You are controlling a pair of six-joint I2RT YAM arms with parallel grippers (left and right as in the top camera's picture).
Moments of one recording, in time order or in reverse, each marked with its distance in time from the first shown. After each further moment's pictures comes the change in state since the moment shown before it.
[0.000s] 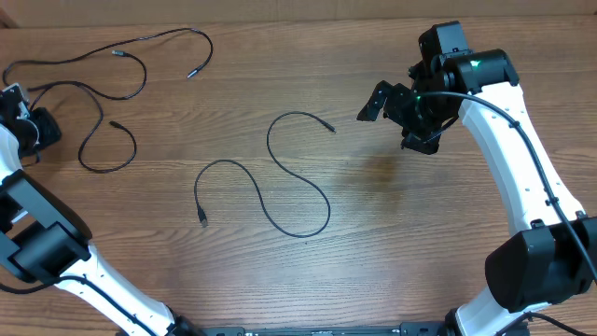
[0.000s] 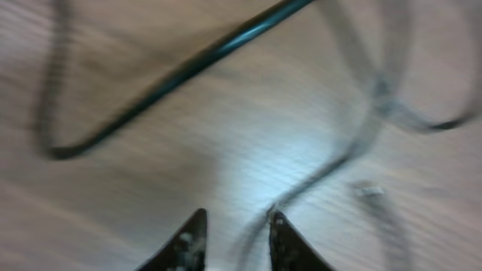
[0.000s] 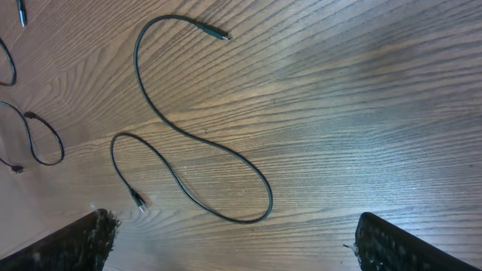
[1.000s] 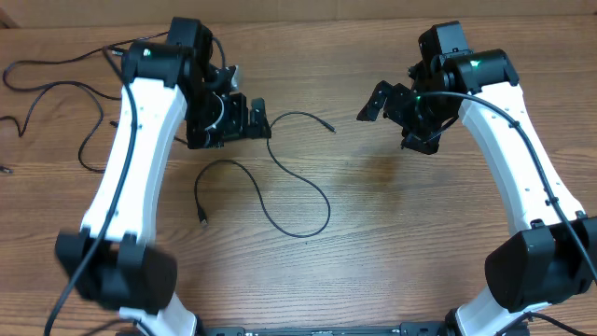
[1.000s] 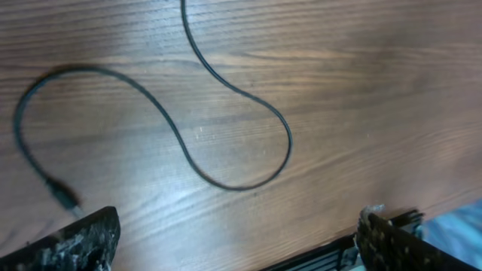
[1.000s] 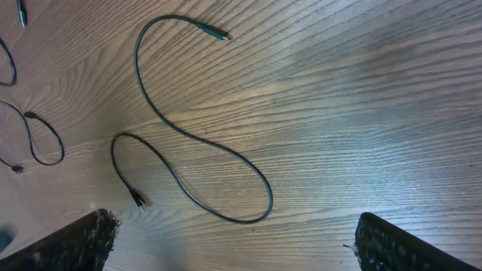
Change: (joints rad) left arm -0.859 -0.423 0.005 -0.755 0.101 -0.272; right arm 0.000 0.000 0.000 0.000 0.000 0.000
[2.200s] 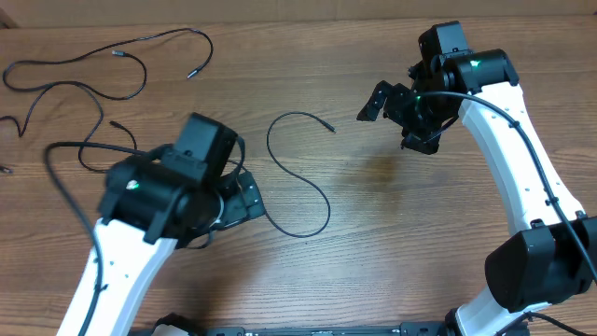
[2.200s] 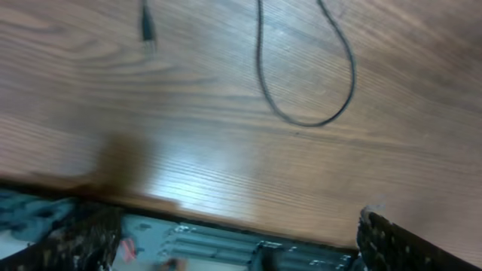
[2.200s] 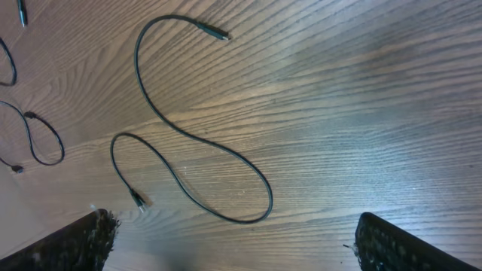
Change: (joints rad) left arm -0.260 -0.546 -0.394 -0.074 -0.335 -0.621; right arm 0.000 0.000 0.000 0.000 0.000 0.001
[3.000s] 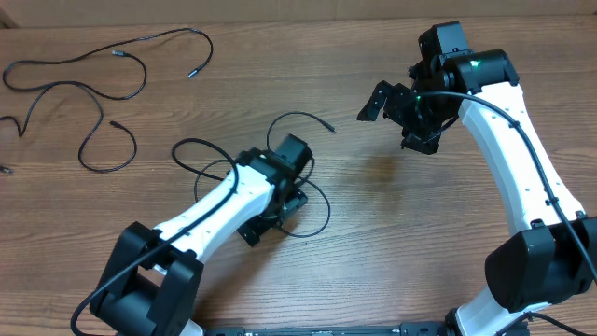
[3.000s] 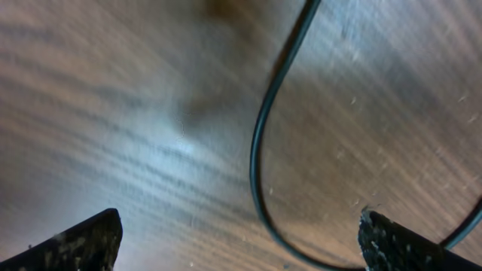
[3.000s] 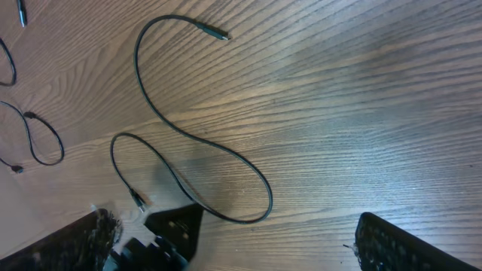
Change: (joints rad) left arm -0.146 0.442 -0.359 0.562 -0.066 -0.496; right arm 0.000 0.000 0.000 0.000 0.000 0.000
